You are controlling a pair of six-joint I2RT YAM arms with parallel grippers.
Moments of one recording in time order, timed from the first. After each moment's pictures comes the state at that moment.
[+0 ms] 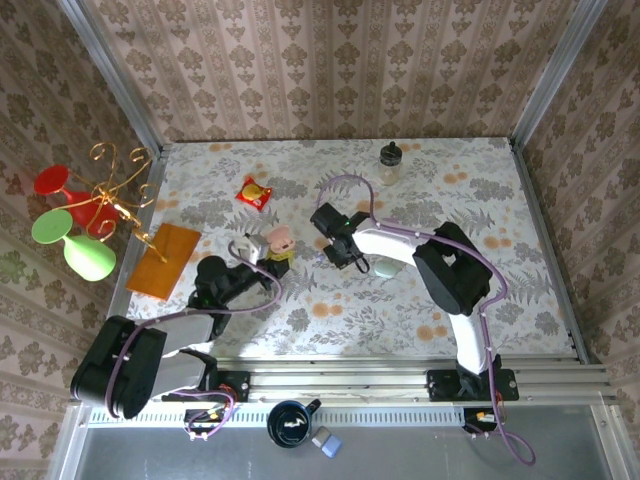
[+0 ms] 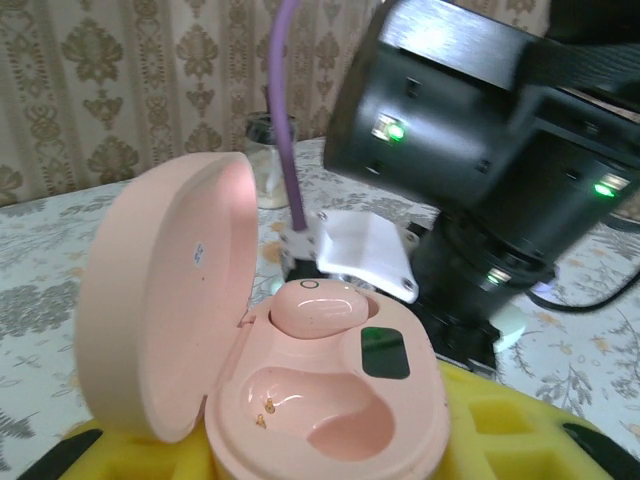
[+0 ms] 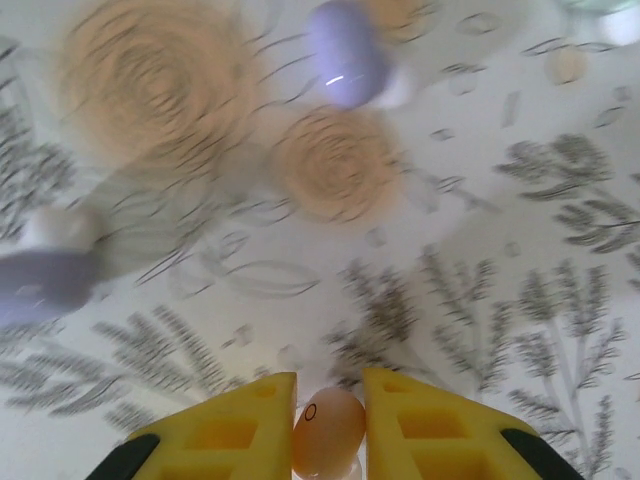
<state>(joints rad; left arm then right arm) -0.40 1.21 0.17 0.99 0.53 -0.08 0.73 2.04 1.42 -0.67 0.26 0.17</state>
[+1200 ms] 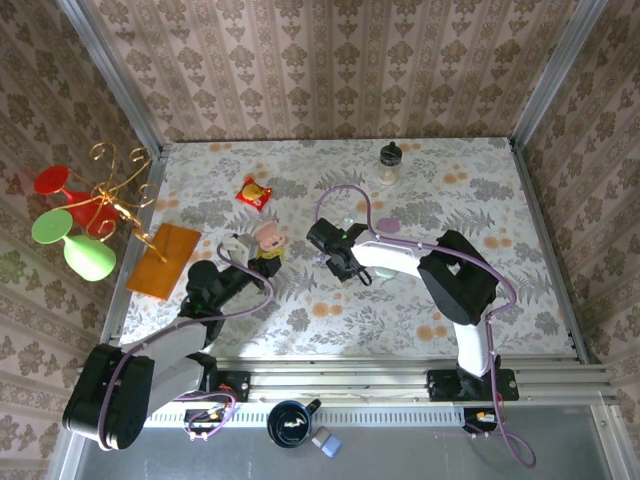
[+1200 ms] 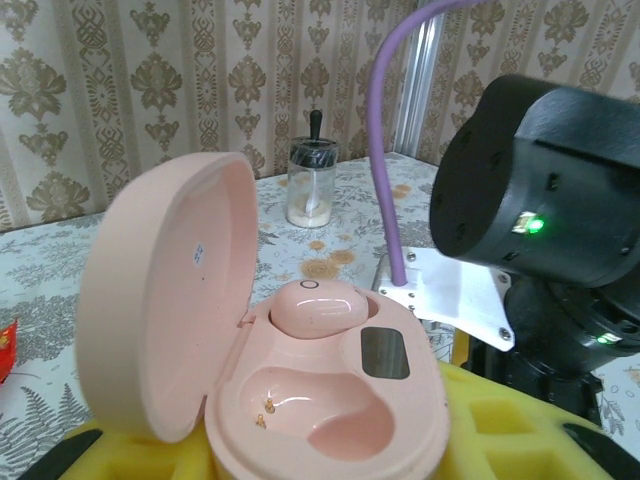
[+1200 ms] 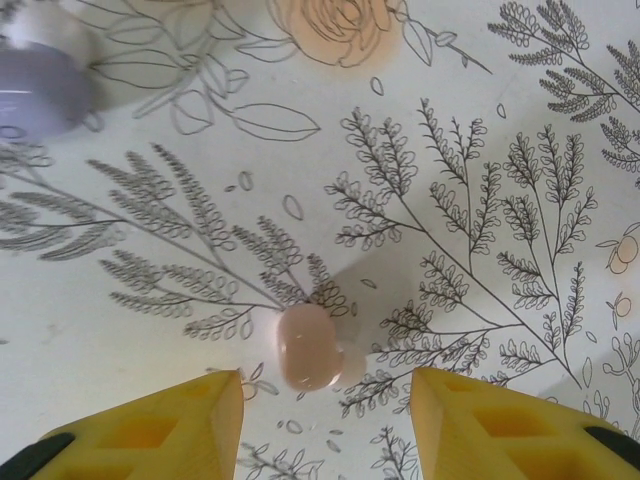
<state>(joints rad) -0.37 1.05 0.14 0.89 0.47 -0.08 0.80 1.96 1.33 -0.72 0.36 0.24</state>
